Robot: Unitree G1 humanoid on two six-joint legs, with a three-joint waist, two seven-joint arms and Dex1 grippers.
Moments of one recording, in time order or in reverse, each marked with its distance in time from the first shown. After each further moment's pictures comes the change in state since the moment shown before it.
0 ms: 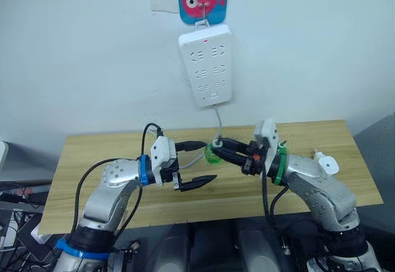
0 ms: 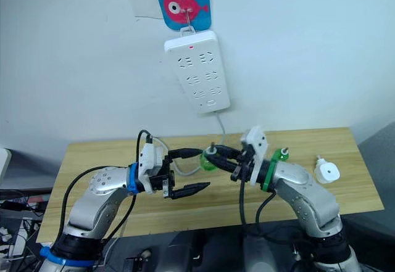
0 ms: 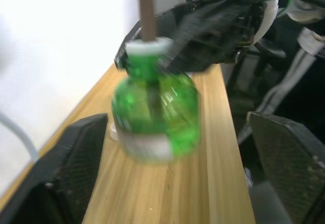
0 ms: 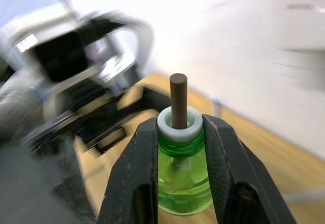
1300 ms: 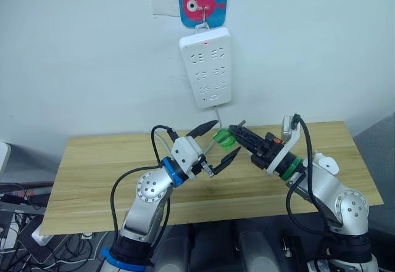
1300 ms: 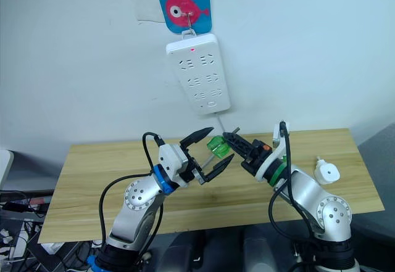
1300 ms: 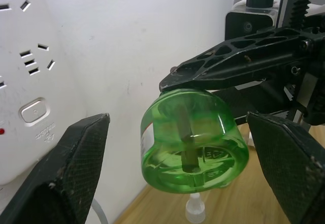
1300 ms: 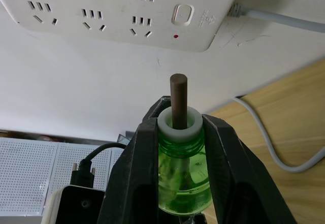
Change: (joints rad) left arm -0.015 -0.289 -0.147 0.050 0.262 -0.285 0.382; right arm 0.043 -0.019 -0.037 0.043 1.090 -0.064 -0.858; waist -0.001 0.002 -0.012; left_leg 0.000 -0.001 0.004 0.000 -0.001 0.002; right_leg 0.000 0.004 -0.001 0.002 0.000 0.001
